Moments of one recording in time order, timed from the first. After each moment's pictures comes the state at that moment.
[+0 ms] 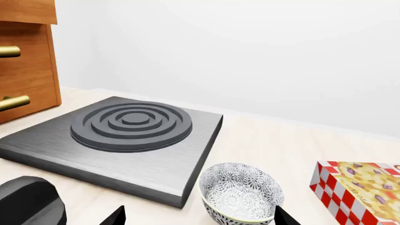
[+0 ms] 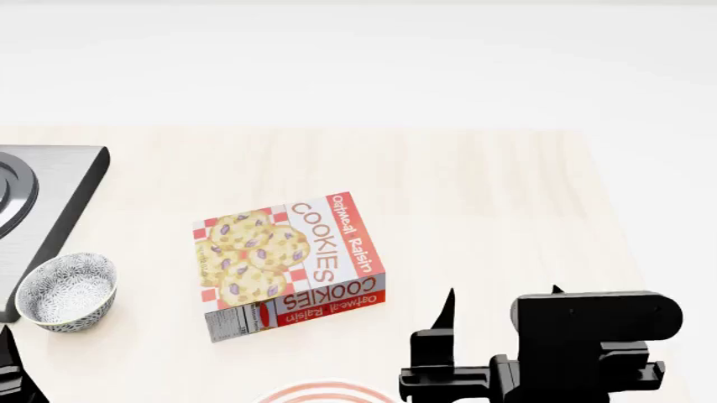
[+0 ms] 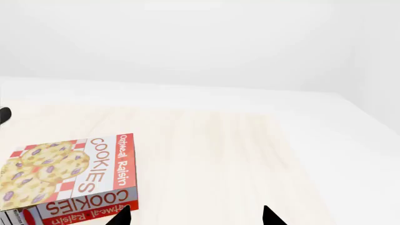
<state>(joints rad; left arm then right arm) -0.07 -0.35 -0.06 0.06 -0.43 -0.13 -0.25 0.36 0.52 -0.25 -0.47 0.74 0.72 0.52</state>
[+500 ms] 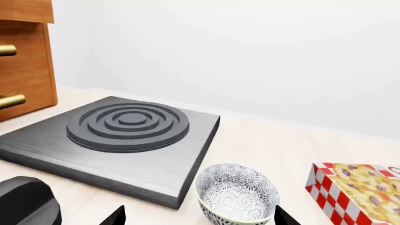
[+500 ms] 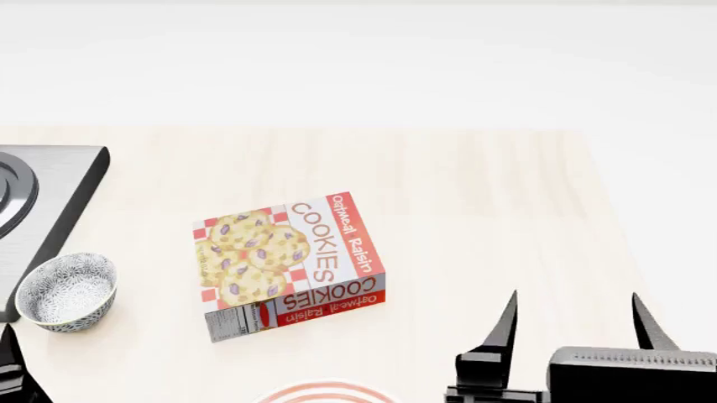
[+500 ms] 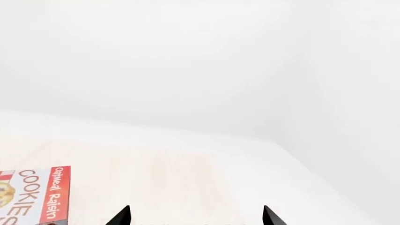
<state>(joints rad) -0.08 -0.35 -0.05 0.06 -0.45 -0.13 -0.25 0.17 0.58 -0.26 -0.56 0.46 0.51 0.61</state>
